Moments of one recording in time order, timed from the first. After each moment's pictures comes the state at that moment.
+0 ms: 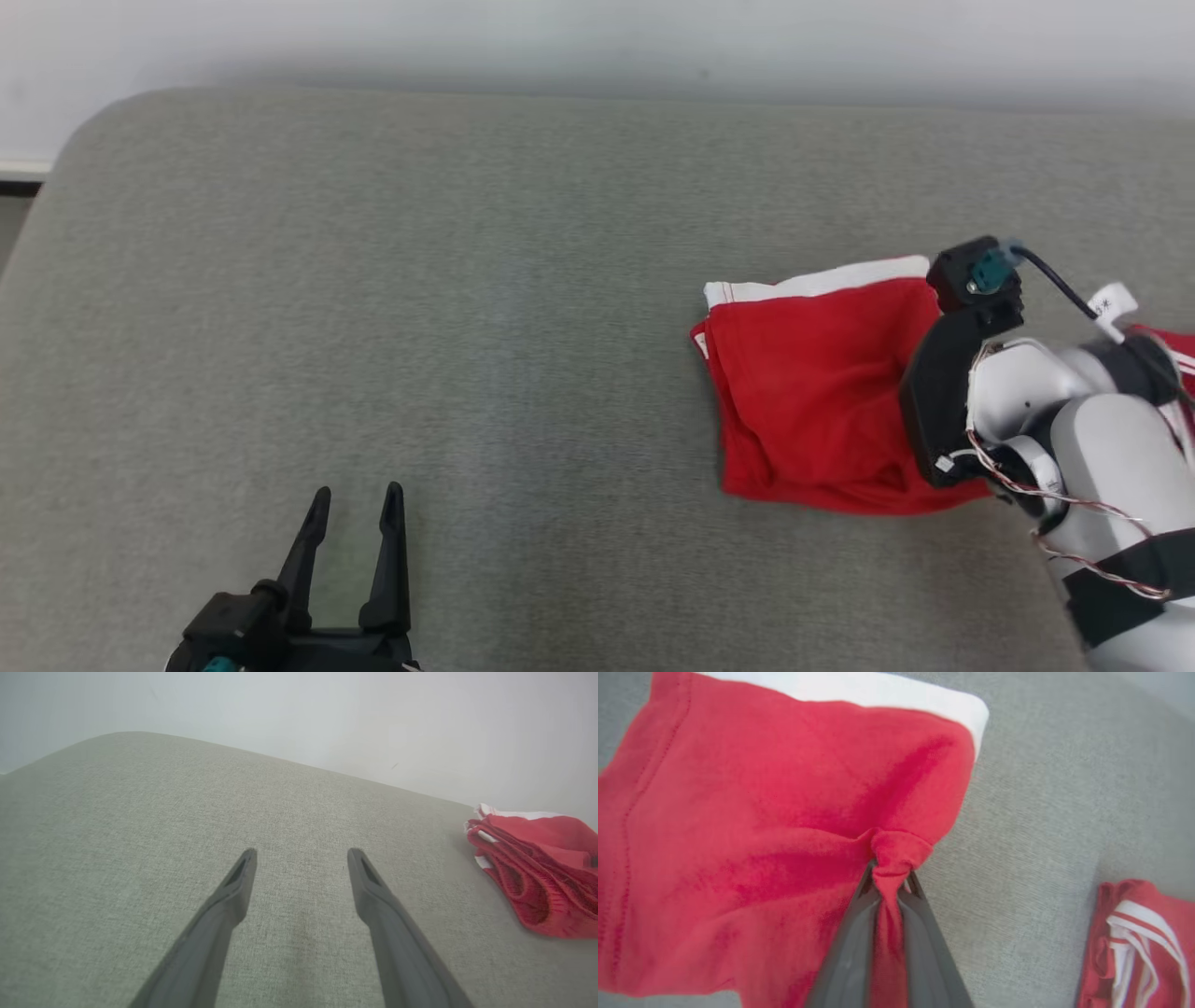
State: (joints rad) left arm -0.08 0.05 -0.08 0.22 -0.31 -0.13 -0.26; right arm -0.57 -0.29 0.21 0.27 0.22 0.13 0.96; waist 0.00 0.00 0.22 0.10
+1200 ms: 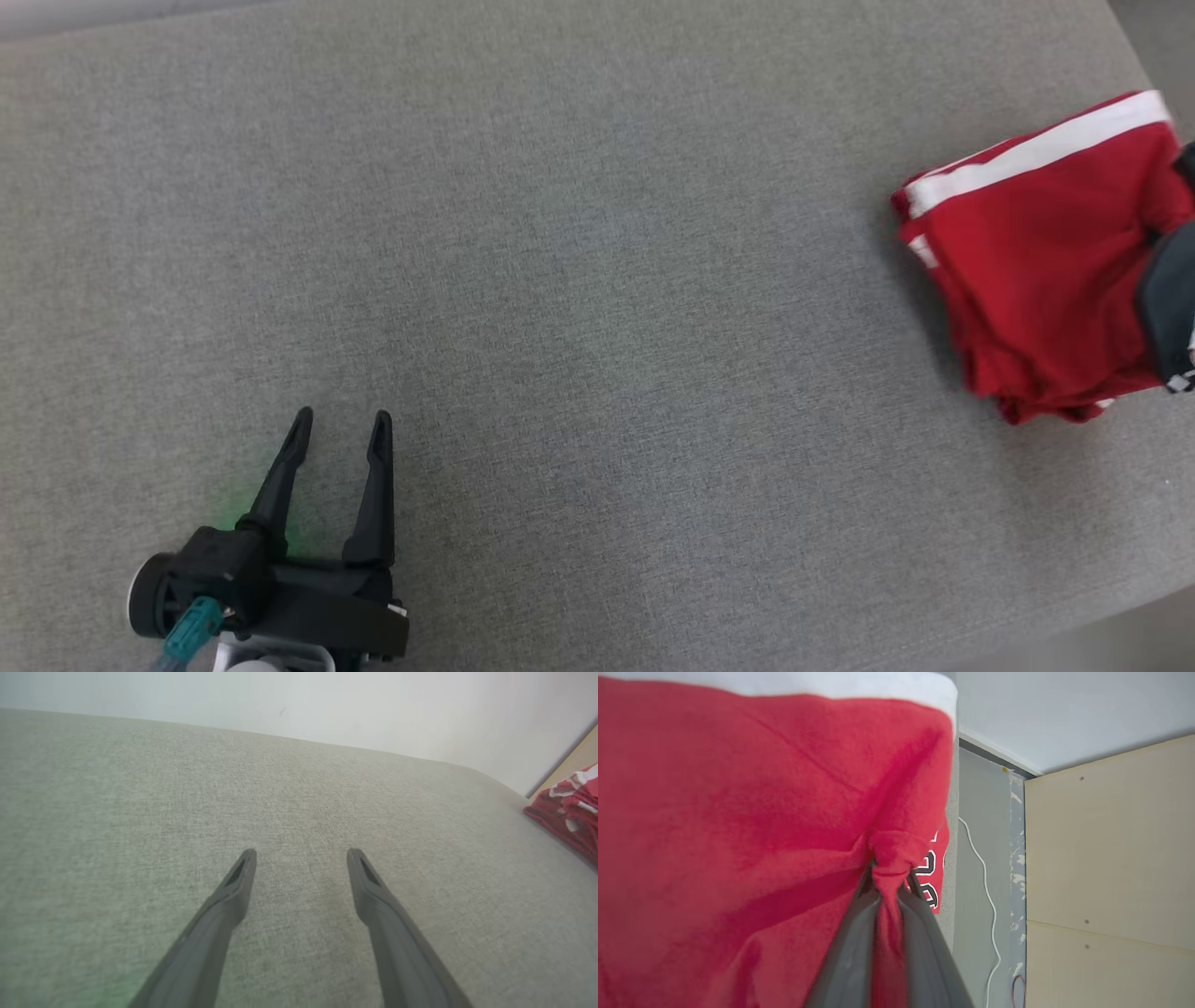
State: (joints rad) left arm -0.19 0.11 -0.10 0.18 -0.26 -0.13 -0.26; right arm -0.71 -0.70 0.33 0.31 0.26 0.13 0.72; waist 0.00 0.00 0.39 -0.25
